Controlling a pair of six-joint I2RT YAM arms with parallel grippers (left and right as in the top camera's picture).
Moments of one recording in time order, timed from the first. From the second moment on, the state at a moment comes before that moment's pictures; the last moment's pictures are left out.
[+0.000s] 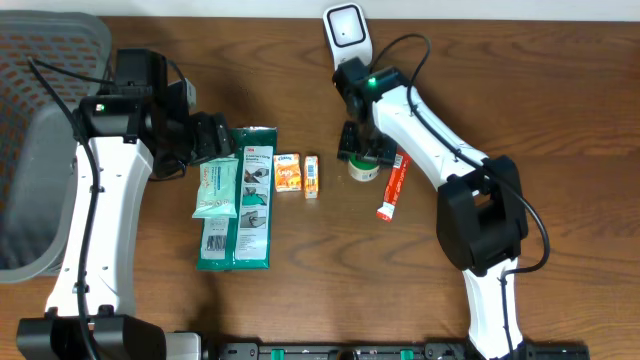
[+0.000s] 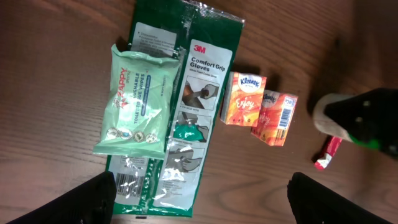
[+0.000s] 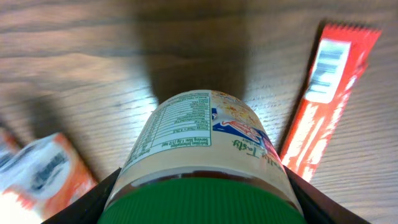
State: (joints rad) left arm 0.02 1.54 1.48 -1.20 0.25 -0.27; right arm 0.49 2.23 1.89 -1.24 -0.03 0.69
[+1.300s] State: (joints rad) left arm 0.02 1.54 1.48 -1.20 0.25 -0.27; right arm 0.39 2.42 2.58 -0.55 0.03 0.01
